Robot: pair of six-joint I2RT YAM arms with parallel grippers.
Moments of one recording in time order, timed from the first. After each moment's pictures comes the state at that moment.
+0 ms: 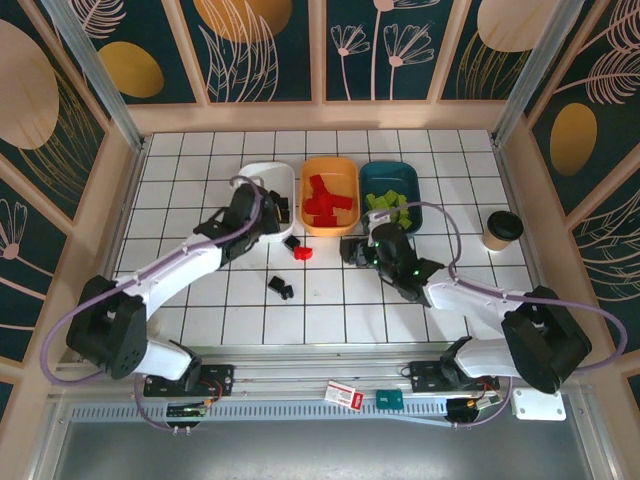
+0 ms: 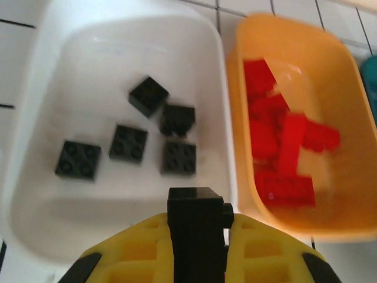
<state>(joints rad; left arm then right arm) -0.51 1.46 0.96 -0.22 -0.18 -0.60 0.75 1.28 0.56 0.16 0.10 0.45</state>
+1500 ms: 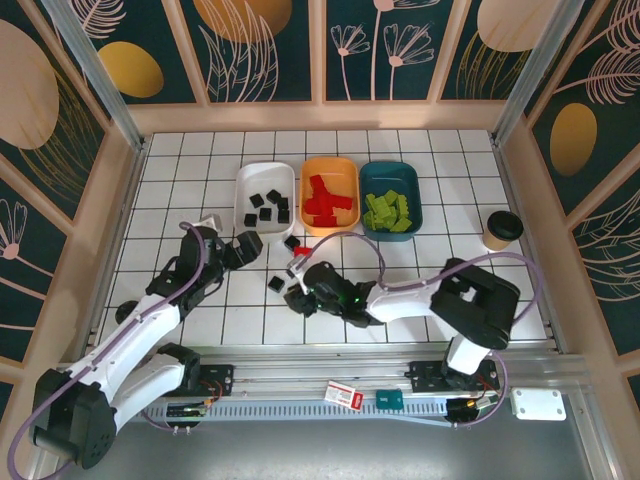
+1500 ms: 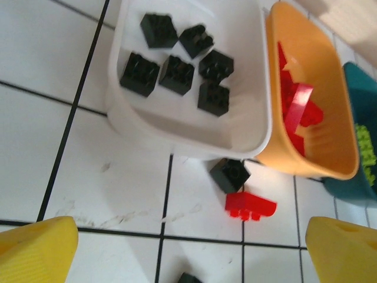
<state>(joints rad) -0.38 0.93 0.50 -0.21 0.02 -0.74 1.12 1.64 0.71 0.30 0.05 0.33</state>
